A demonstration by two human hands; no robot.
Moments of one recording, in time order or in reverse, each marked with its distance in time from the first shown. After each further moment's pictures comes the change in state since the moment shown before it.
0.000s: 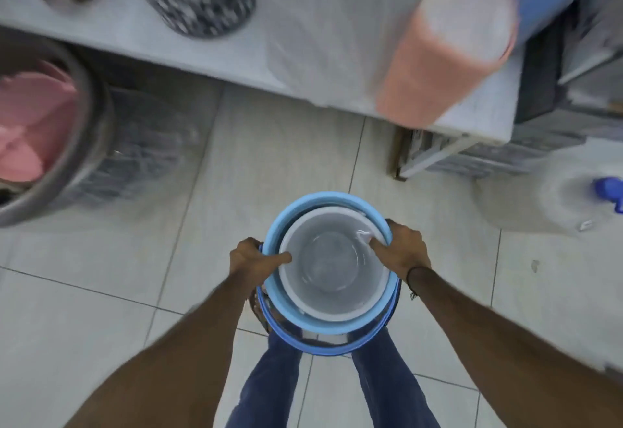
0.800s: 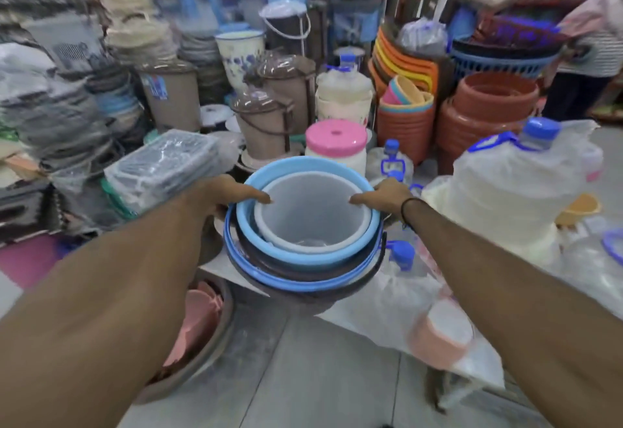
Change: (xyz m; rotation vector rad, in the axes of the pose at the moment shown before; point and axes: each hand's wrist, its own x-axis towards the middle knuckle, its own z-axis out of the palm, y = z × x) left_hand -0.312 0.282 -0.562 0.000 0.255 0.456; right_hand -0.175 -0.515 -0.415 0.129 0.192 -0.450
